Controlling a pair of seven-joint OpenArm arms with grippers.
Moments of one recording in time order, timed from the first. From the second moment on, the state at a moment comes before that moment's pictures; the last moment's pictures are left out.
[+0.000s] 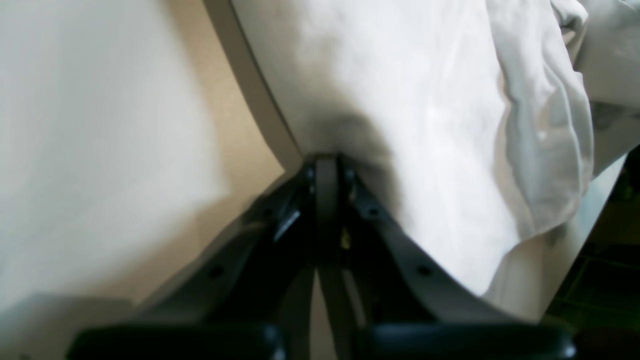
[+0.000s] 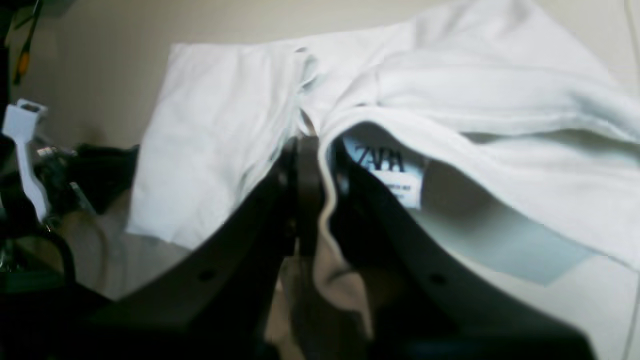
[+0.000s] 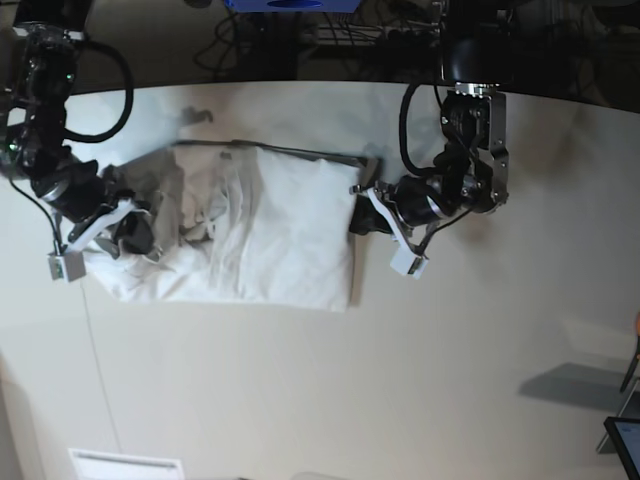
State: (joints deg) left arm -1.8 -8.5 -2.4 80.9 -39.3 -31.8 57.4; right arm -10.6 17.0 11.8 112.8 48.0 3.0 -58.5
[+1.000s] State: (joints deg) left arm -3.9 -5.9 1.0 80.6 -38.6 -31.8 57.9; right arm -1.7 24.6 -30.5 113.8 42.9 -22.9 -45.5
